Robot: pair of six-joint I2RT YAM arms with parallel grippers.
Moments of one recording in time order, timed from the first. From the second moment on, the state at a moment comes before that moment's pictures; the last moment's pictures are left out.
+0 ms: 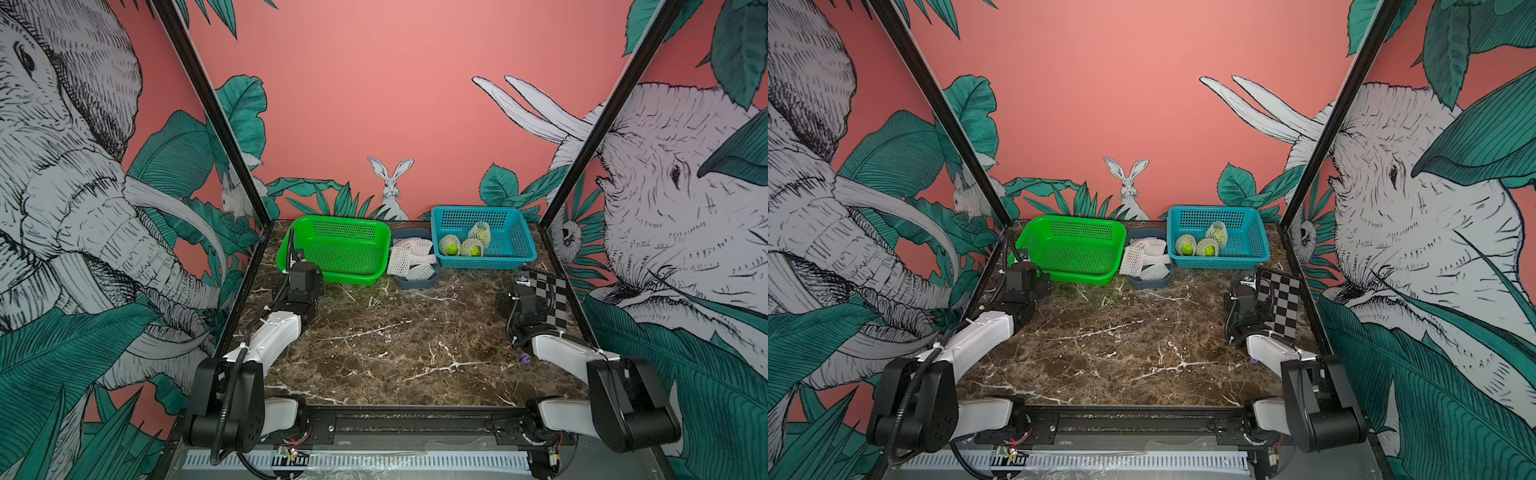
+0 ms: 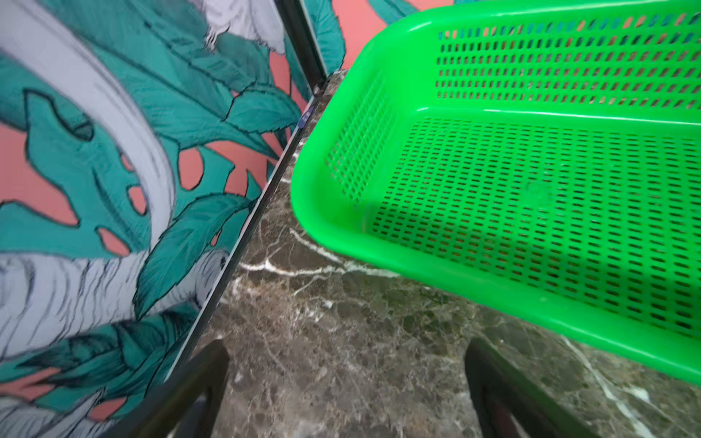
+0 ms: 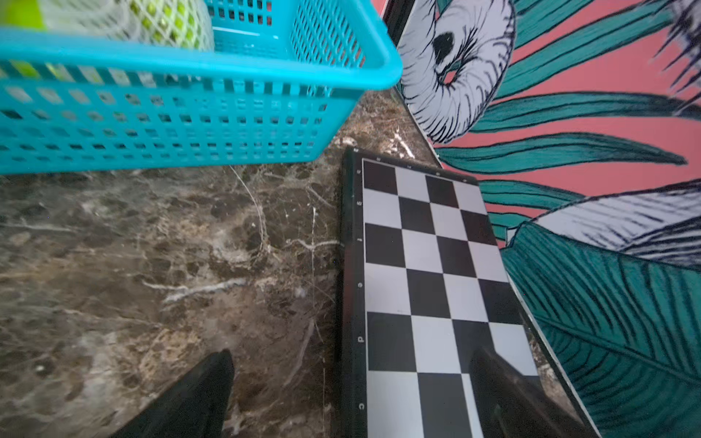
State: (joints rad) left arm -0.16 1.31 0.68 0.06 -0.51 0.02; right arm 0.17 1.35 0.43 0.30 0.55 0.01
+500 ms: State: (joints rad) left arm -0.16 1.38 0.56 0.36 -0.32 0.18; right arm 0.13 1.44 0.42 0.60 0.45 -0.08
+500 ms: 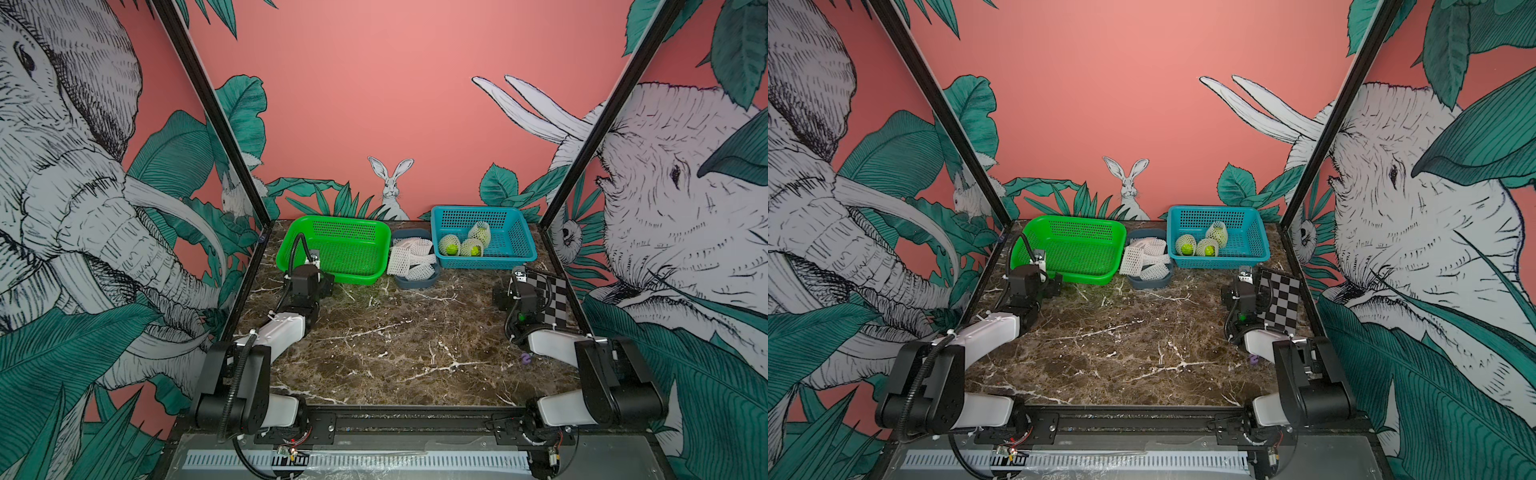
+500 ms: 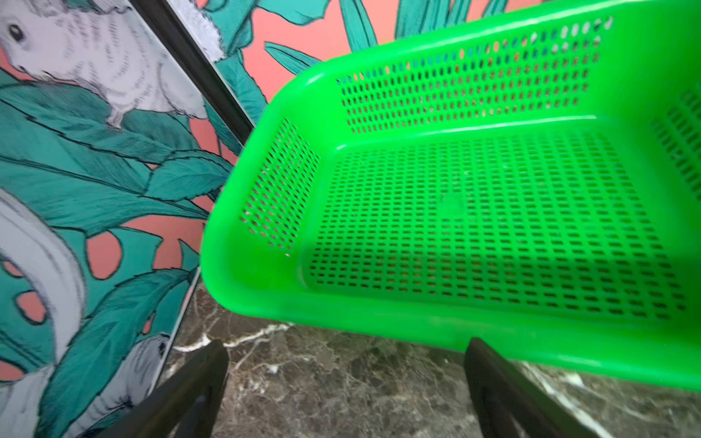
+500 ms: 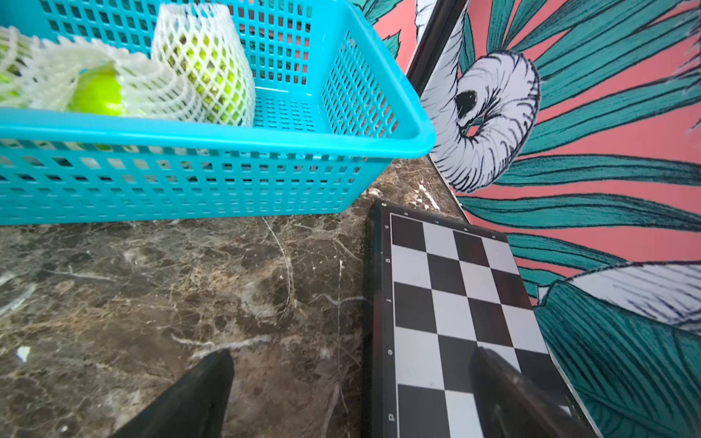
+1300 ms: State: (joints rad) left arm -0.09 1.57 0.40 0.77 -0.16 0.16; right arm 0.01 1.56 0.37 0.84 0.07 -0.10
